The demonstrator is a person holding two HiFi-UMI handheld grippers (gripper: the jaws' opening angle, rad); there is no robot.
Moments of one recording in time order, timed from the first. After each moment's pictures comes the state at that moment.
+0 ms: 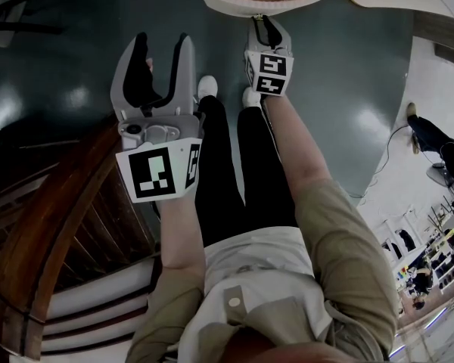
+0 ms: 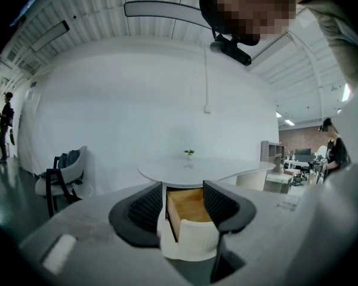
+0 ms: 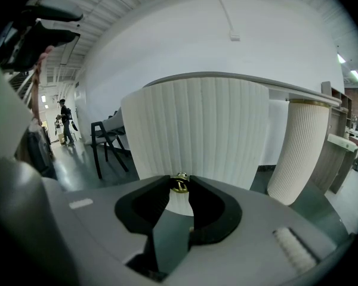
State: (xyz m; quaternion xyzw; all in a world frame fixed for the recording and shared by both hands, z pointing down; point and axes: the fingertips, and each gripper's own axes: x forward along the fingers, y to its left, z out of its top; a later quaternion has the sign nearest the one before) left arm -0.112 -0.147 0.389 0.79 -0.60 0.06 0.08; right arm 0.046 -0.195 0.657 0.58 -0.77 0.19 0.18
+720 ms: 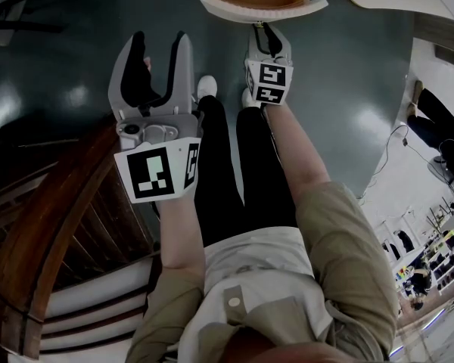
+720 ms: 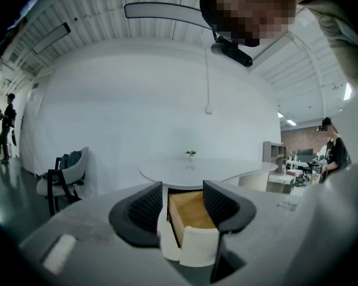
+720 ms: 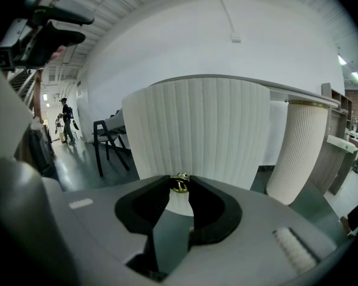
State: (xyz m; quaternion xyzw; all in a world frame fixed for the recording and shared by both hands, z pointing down) left arm -0.114 -0.151 0.386 0.79 -0.61 0.05 0.08; right arm 0.045 -0.178 0.655 0.58 -0.78 0.18 0.18
